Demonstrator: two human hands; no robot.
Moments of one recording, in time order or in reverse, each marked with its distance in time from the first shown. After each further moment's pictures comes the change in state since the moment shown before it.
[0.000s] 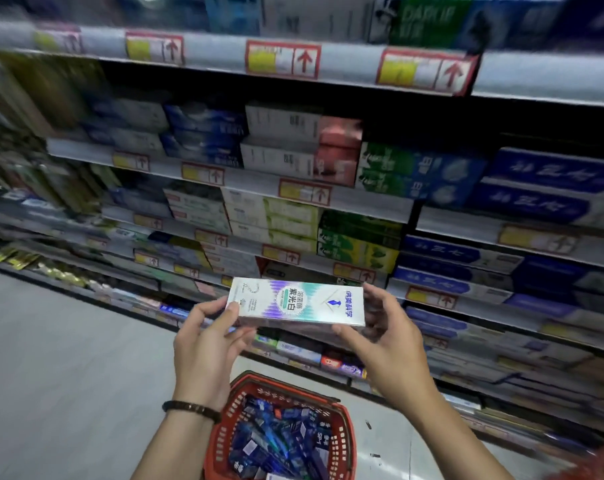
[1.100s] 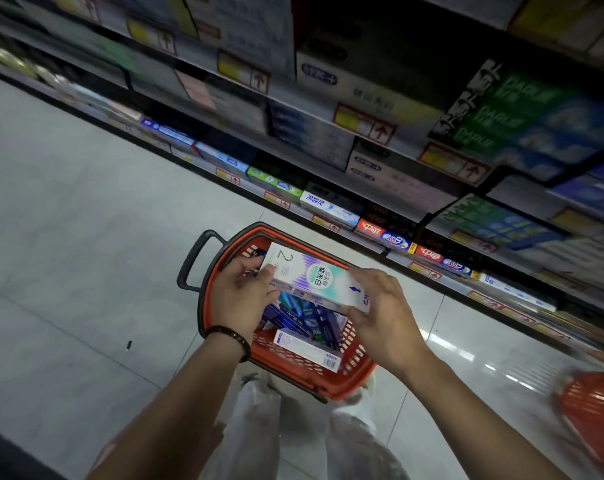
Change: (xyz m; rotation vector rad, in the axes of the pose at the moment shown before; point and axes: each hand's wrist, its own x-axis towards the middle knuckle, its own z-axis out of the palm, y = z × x) left_hand 0.142 -0.349 -0.109 0.279 0.126 -0.355; right_hand -0.008 0.342 0.181 -0.550 -0.491 0.157
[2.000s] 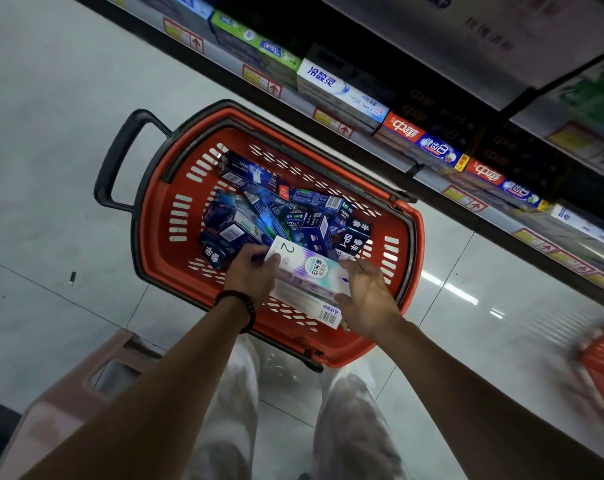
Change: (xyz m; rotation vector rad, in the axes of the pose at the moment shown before) left_hand 0.130 -0.252 0.019 0.352 -0.075 -0.292; right_hand 0.045 0.162 0.196 -0.149 -0.369 0.274
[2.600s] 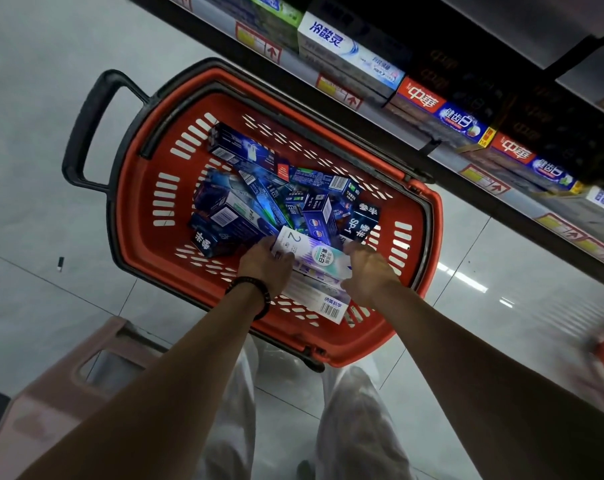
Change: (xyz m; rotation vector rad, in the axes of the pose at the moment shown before) left_hand 0.035 -0.021 0.029 0.458 -0.077 0.060; right_hand 0.061 0.021 0.021 -0.176 -0.123 0.080
